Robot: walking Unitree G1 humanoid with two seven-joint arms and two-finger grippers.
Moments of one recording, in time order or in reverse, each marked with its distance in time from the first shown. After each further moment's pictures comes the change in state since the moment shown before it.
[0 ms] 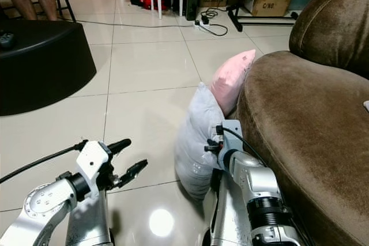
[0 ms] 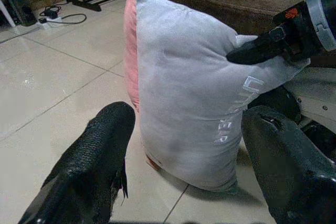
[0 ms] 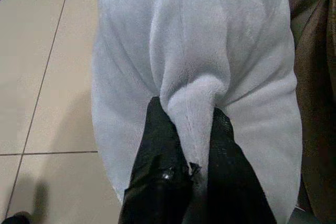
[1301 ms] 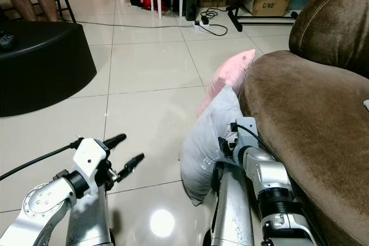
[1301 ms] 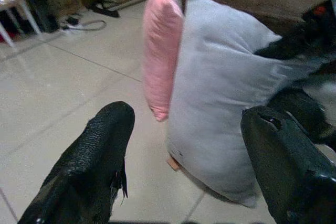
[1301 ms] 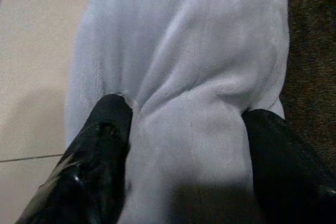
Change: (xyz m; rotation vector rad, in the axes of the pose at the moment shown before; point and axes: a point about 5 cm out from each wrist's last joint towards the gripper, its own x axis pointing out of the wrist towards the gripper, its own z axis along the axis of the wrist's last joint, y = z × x) left arm -0.001 0.003 0.001 0.020 -0.007 0.048; right arm 0.001 -0.033 0.006 -0.046 0.032 -0.133
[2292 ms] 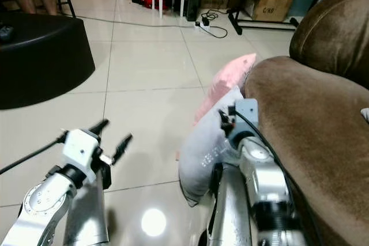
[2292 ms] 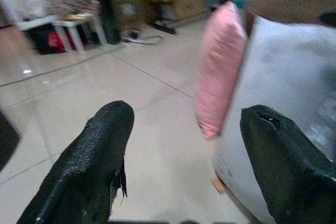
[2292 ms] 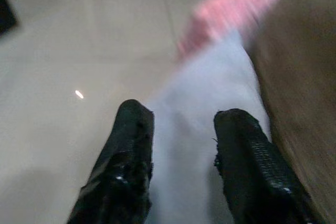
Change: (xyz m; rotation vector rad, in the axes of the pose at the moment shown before) left arm 0.001 0.013 0.008 0.041 -0.067 0.242; right arm -0.021 0.009 0.036 -0.050 -0.338 -0.092
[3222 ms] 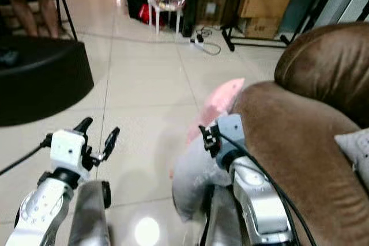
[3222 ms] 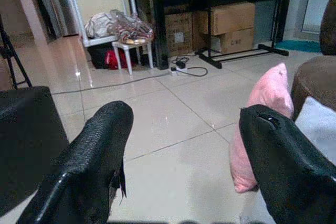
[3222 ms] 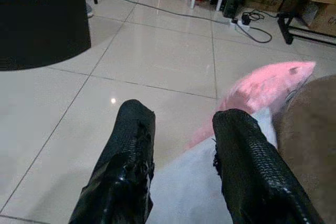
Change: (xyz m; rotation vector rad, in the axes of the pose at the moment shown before) left arm -0.009 0.007 0.004 -0.059 -0.047 0.257; right arm -0.053 0.045 -0.003 -0.071 -0.084 0.256
